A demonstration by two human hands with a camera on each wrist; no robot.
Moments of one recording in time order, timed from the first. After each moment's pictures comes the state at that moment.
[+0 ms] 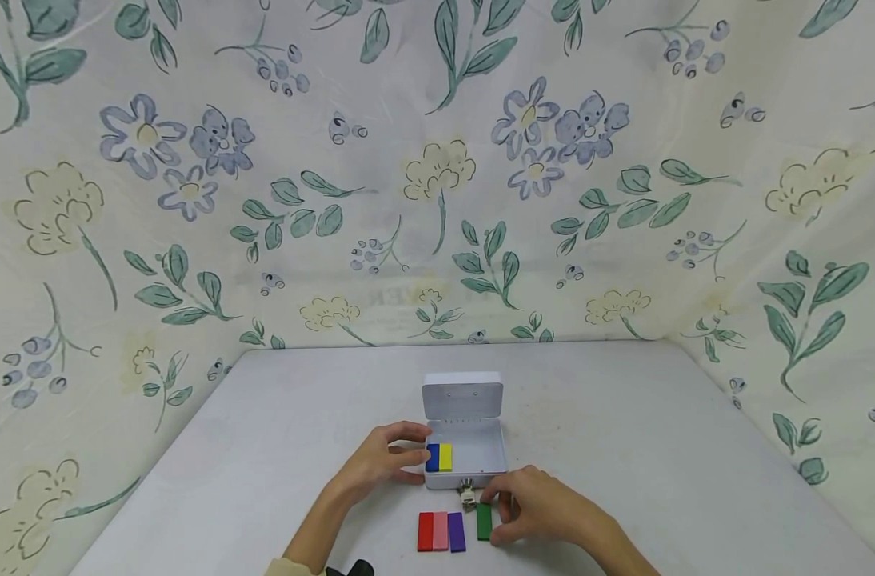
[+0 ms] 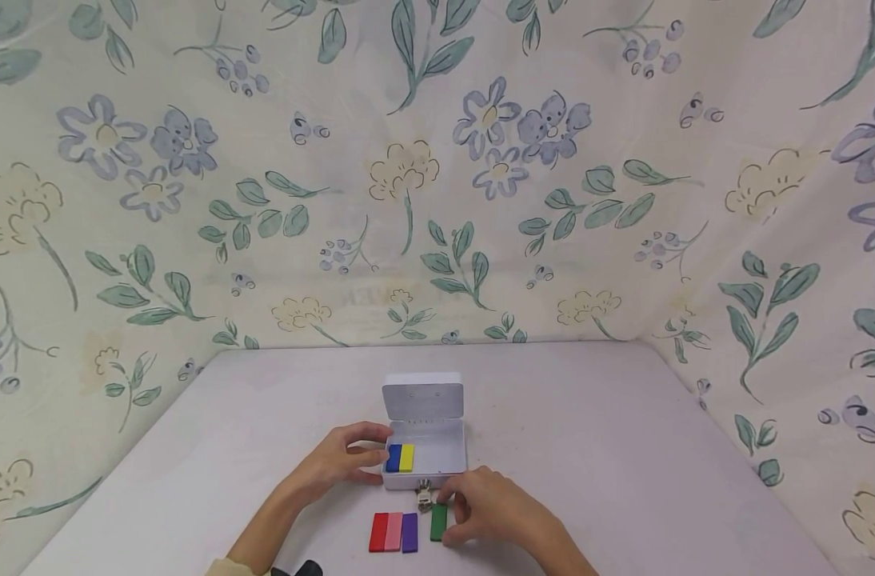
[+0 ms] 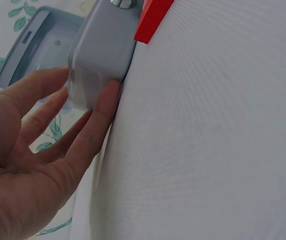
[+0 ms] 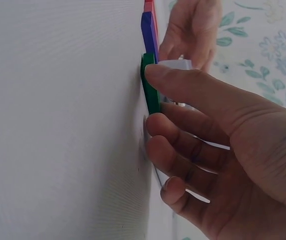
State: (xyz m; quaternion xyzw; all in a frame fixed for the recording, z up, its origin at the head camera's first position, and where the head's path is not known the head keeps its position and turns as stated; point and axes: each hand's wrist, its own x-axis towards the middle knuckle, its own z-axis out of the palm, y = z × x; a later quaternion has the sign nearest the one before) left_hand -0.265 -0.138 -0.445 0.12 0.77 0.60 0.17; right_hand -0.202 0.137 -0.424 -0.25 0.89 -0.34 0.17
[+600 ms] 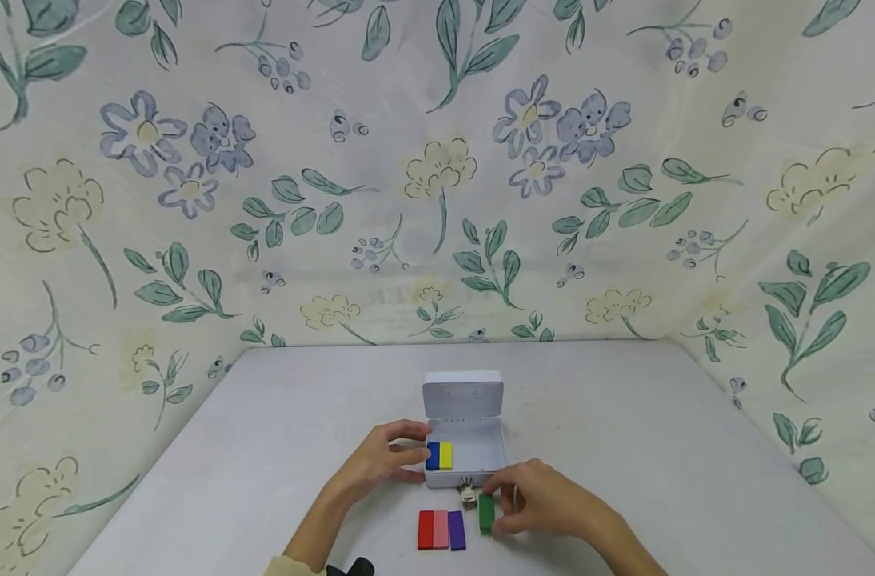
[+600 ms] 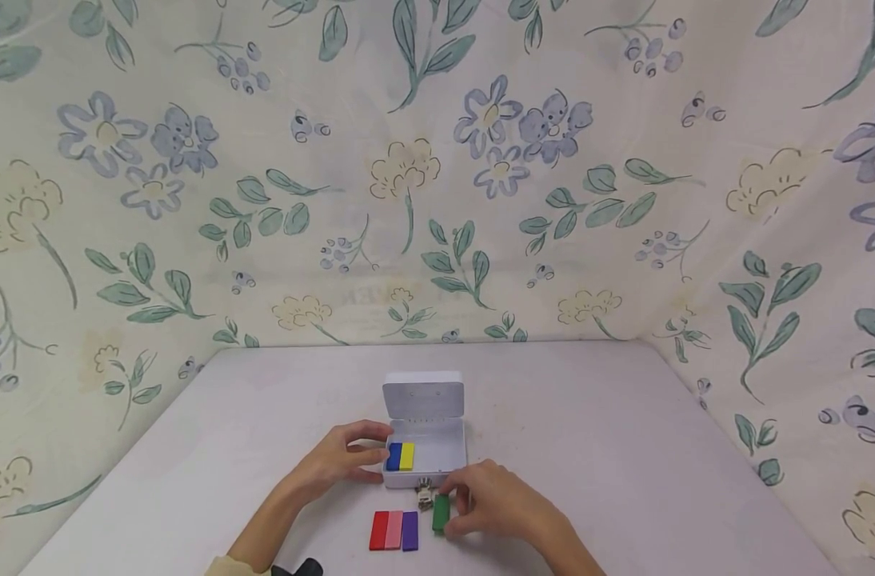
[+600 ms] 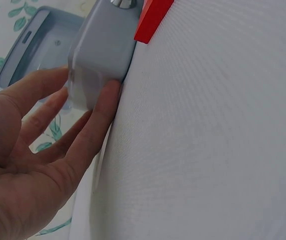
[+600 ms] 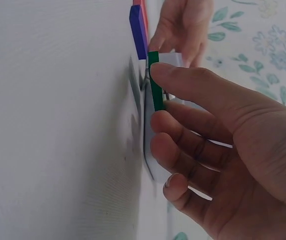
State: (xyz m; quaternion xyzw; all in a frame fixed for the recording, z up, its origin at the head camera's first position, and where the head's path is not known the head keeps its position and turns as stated) left_hand -0.266 -0.138 -0.446 0.13 0.77 0.61 0.17; right_hand -0.205 0.142 -0.419 -0.27 0.89 -0.34 0.16
